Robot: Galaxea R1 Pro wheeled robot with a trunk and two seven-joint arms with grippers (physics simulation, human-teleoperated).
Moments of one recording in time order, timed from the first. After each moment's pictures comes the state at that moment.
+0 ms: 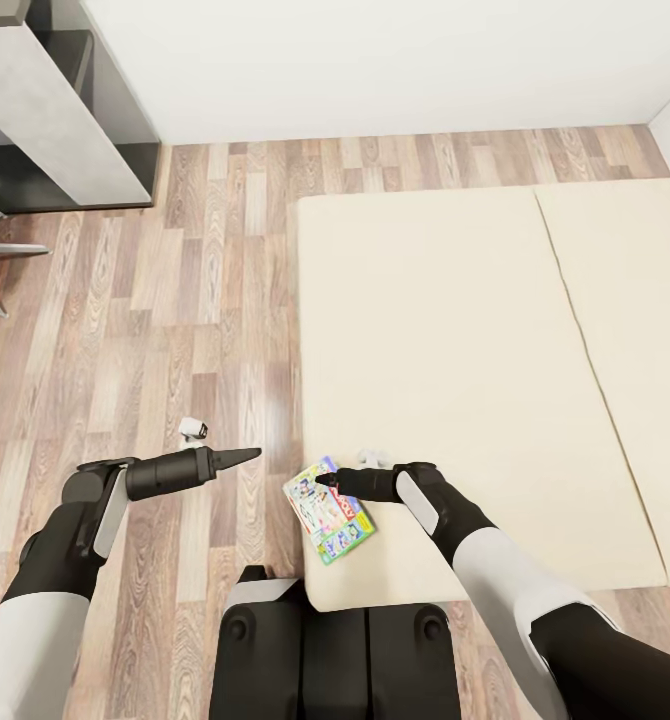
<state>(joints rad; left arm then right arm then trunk) -0.68 0.15 0.17 -1.15 0.16 0.93 -1.35 -0.93 0.13 0.27 -0.51 -0.50 0.59 0.34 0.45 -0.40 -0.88</state>
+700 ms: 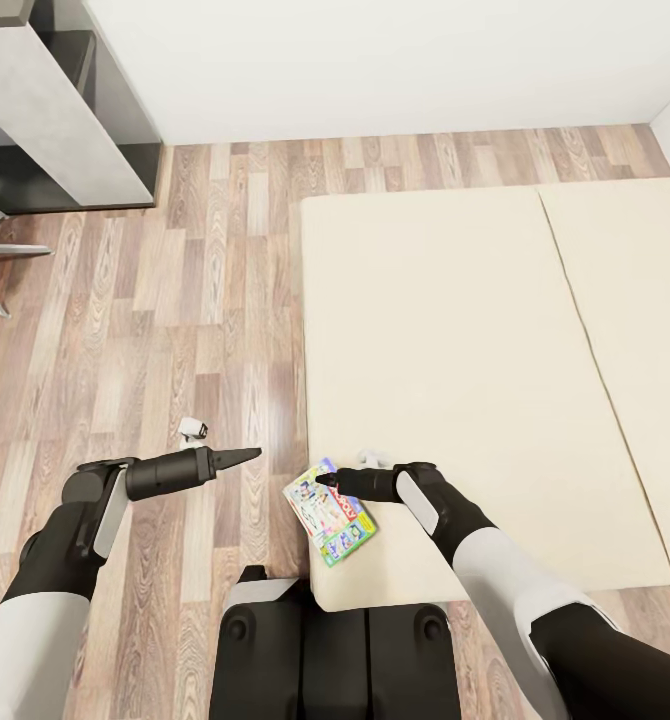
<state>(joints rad) -0.68 0.15 0.17 -1.15 0.16 0.93 -1.35 -0.93 0.12 0.27 -0.51 -0.50 0.59 0.34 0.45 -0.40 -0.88</state>
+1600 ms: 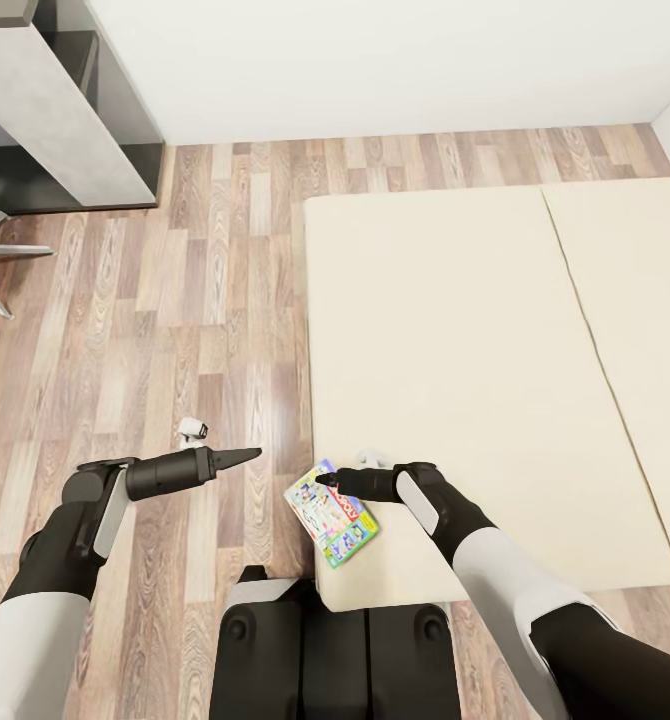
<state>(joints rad) -0.68 0.15 0.17 -1.15 0.16 0.93 -1.35 -0.93 0.12 0.27 -0.51 -0.50 0.59 0.34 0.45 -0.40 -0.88</state>
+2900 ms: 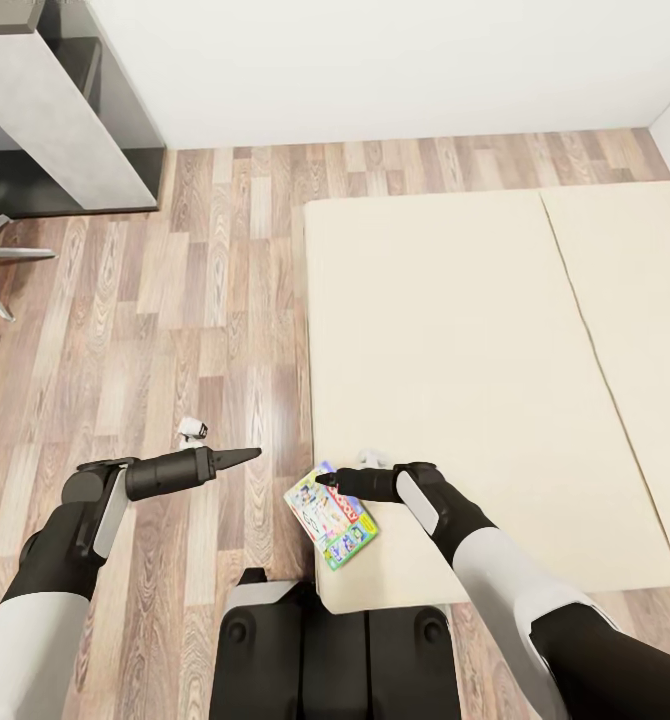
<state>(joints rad) -0.68 0.15 0.17 -1.15 0.16 0.93 -1.35 -0.93 0.12 0.27 -0.51 -0.49 0.59 0.34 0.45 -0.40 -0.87</state>
